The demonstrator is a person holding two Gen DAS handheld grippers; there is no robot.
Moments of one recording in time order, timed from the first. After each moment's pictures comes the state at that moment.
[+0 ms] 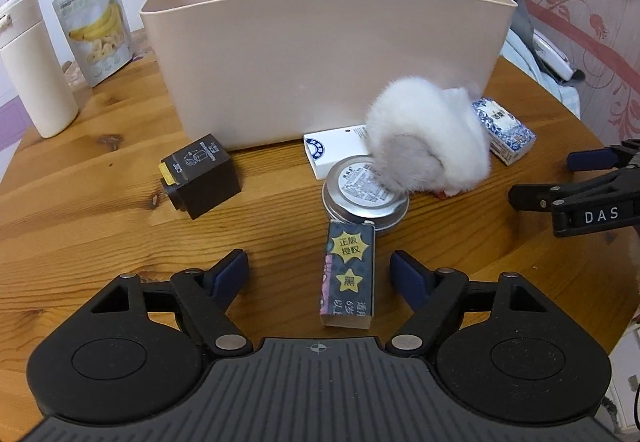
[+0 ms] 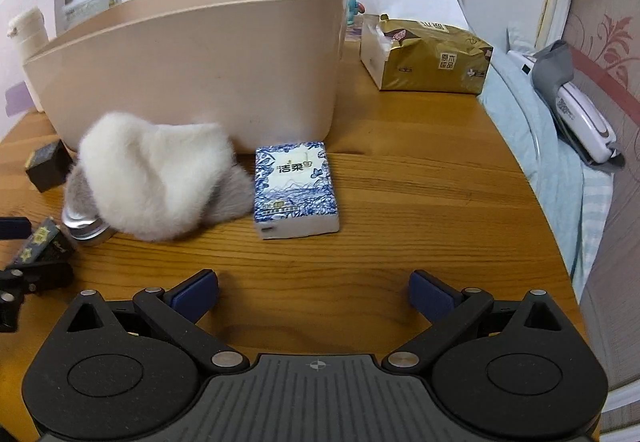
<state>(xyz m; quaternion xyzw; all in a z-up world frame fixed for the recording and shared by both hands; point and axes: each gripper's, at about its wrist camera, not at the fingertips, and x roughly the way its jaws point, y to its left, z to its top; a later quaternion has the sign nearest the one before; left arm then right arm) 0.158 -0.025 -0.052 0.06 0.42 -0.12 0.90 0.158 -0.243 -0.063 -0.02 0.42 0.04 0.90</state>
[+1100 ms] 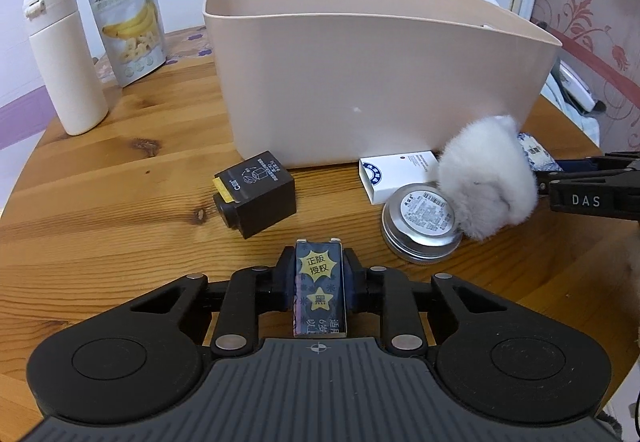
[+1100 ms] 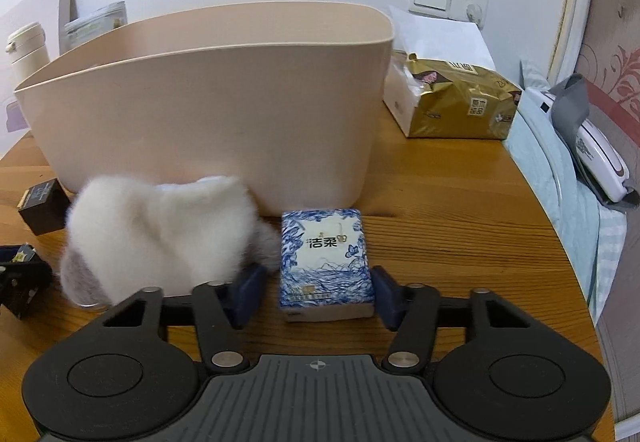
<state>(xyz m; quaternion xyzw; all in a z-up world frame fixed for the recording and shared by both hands) 0.172 0.004 -0.048 0.04 0.40 -0.09 0.91 0.189 -0.222 -0.060 -0.02 0.38 0.05 0.92</state>
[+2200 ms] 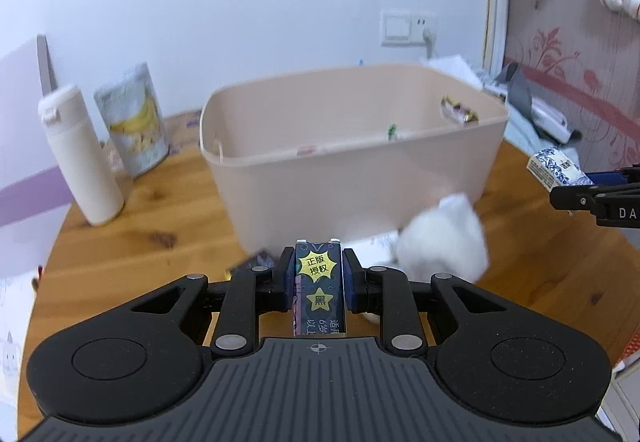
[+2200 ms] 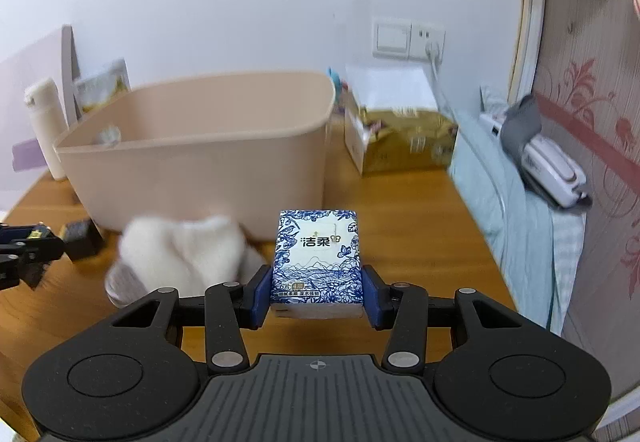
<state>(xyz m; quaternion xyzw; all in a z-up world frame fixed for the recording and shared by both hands) 0.150 -0.012 0.019 0.07 0.30 -0.11 0.94 0.129 -0.247 0.001 0.00 0.33 0.03 0.94</state>
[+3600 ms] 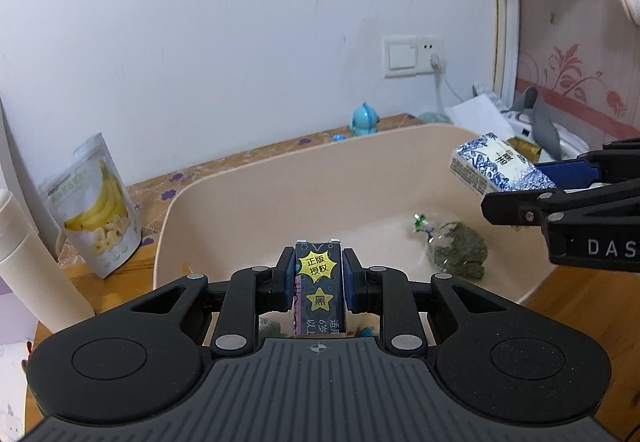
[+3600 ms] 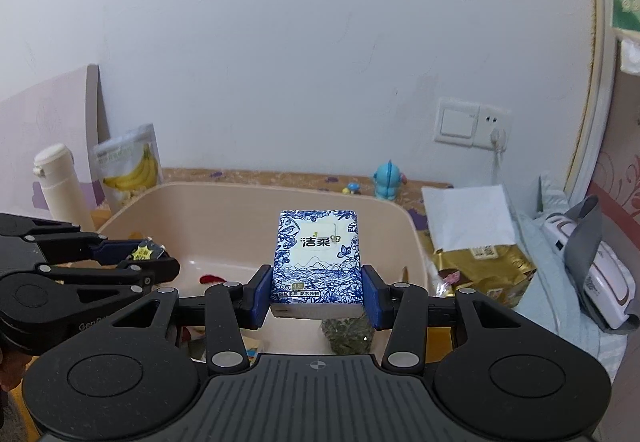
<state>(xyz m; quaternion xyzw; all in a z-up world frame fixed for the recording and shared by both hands) 0.286 -0.039 0.034 0.10 0.28 -0.13 0.95 0.247 -0.196 0.055 -0.02 0.28 0.08 0.96</state>
